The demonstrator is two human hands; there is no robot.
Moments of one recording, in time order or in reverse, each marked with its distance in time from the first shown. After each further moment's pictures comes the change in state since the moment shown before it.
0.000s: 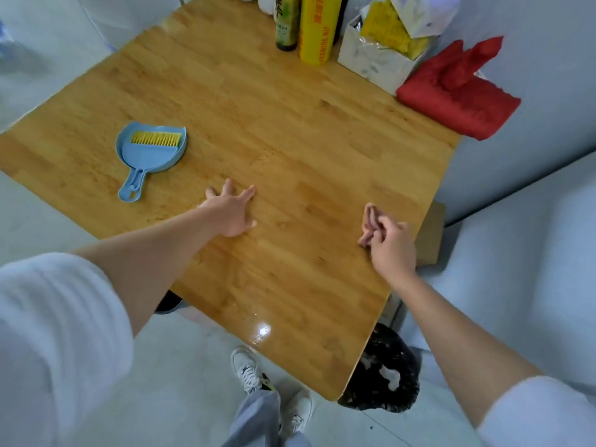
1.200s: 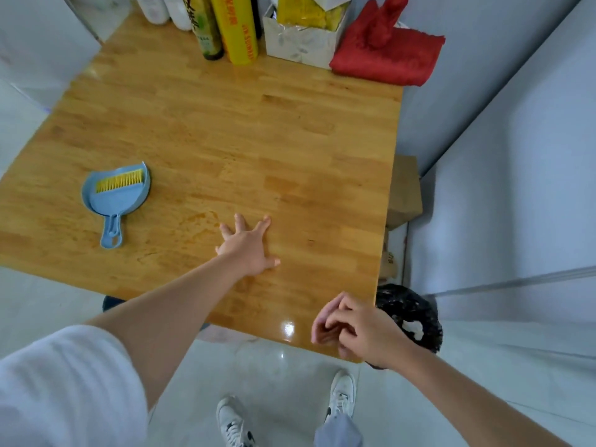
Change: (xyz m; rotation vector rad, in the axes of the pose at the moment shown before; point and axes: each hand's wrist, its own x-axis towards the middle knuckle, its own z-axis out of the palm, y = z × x) left_hand -0.042 0.049 0.050 0.033 0.011 0.174; right_hand -0.199 0.012 0.040 0.215 -0.451 -0.201
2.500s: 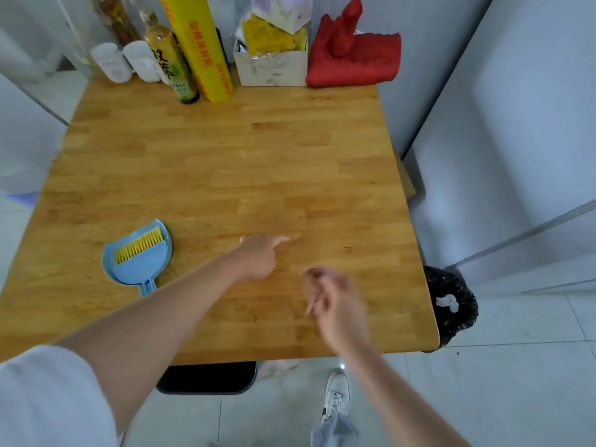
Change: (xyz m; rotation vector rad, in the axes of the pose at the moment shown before) left_hand 0.038 -0.065 -0.075 0.231 -0.186 0.456; right_hand 0.114 -0.144 0.085 0.212 0.758 0.315
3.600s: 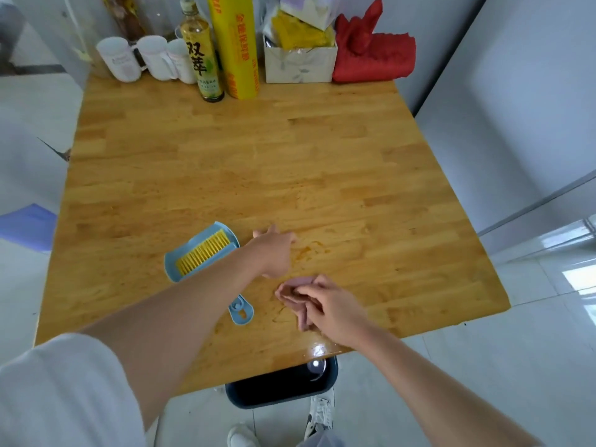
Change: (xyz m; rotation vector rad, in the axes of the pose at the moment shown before) left_hand -0.023 -0.137 -0.031 0.207 -0.047 0.121; right_hand 0.006 -0.080 0.153 -0.244 -0.266 -0.200
